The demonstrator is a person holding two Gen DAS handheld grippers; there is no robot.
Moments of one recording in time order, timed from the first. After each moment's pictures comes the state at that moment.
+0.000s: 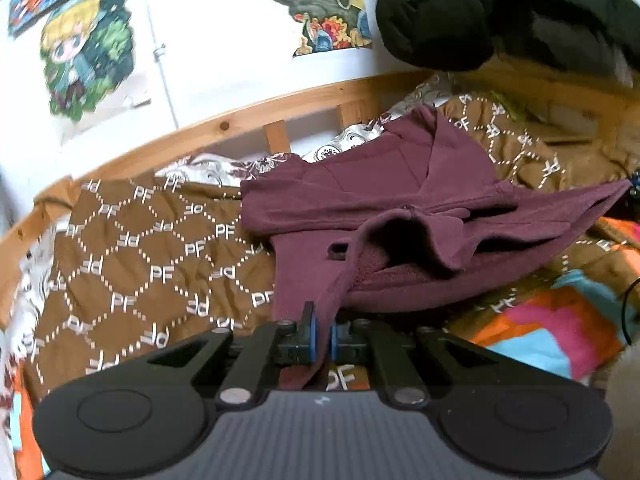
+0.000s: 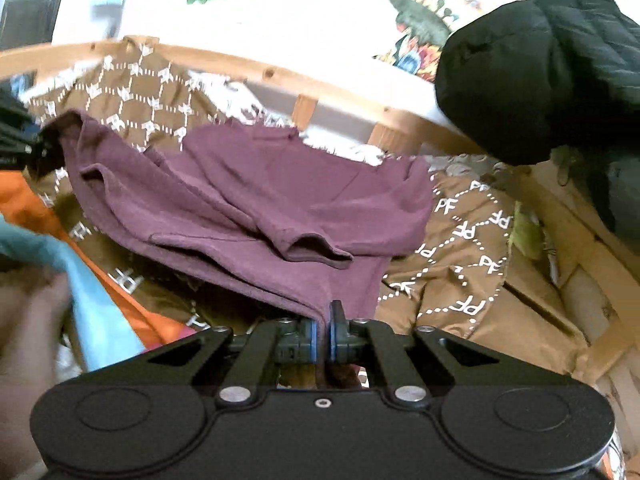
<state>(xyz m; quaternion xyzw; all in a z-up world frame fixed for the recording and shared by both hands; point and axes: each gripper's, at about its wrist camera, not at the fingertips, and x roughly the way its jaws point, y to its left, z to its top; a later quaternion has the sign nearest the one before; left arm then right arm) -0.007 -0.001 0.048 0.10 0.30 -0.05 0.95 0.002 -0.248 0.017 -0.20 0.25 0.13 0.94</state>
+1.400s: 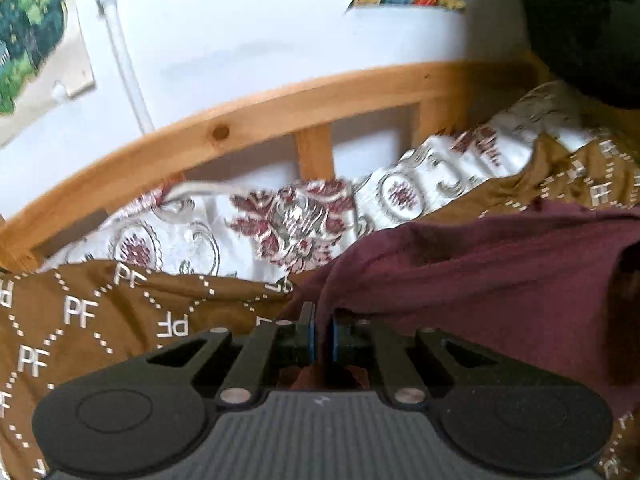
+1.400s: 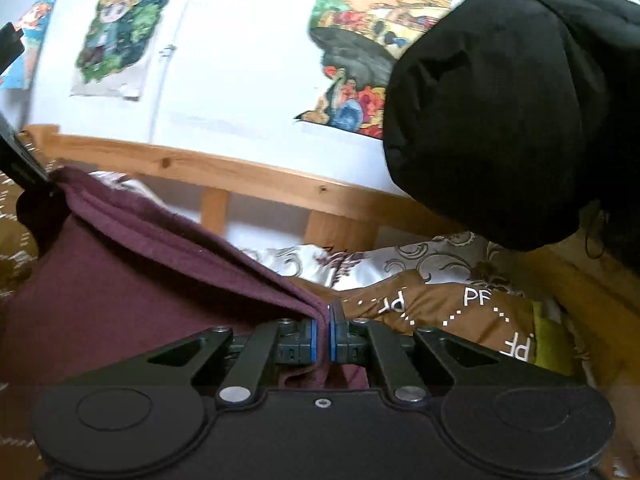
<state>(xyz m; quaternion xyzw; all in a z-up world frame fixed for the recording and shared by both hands) 0.337 0.023 0.070 0.07 0.40 -0.03 0.91 0.262 -0.249 0.019 -0.12 0.13 0.08 0.98</state>
